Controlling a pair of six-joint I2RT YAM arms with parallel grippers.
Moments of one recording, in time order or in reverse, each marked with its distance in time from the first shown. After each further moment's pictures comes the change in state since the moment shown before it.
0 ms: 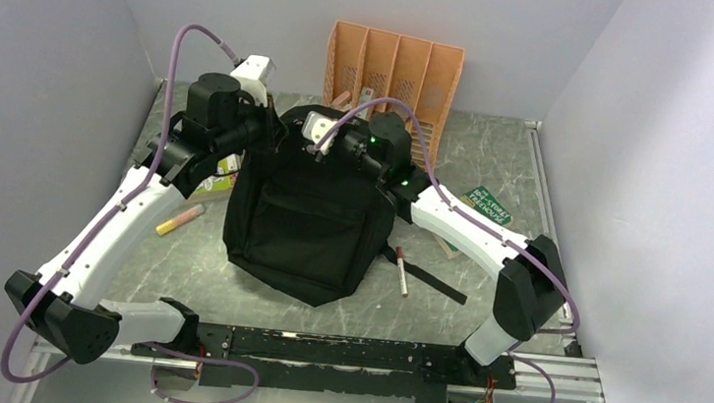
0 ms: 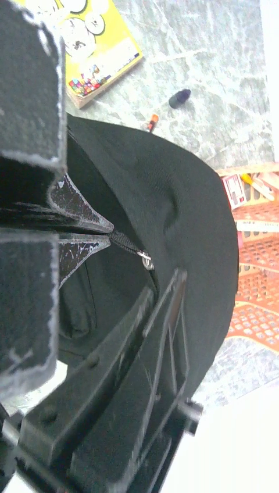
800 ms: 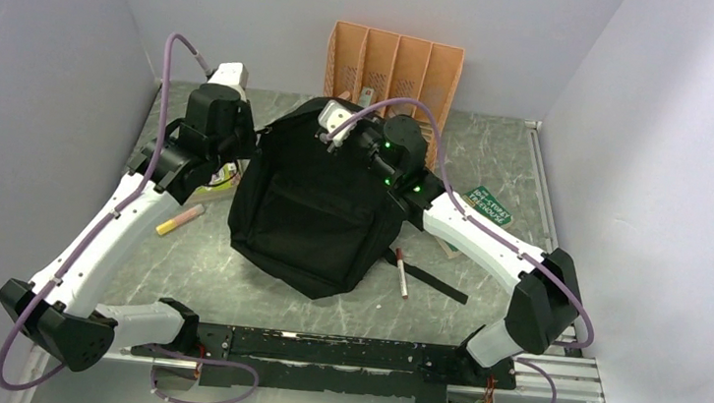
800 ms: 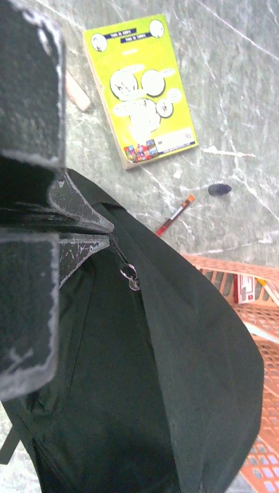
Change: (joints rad) left arm -0.006 -0.045 -0.038 -0.123 -0.348 -0.114; right arm -0.009 -0.098 -0.063 0.037 0.169 0.059
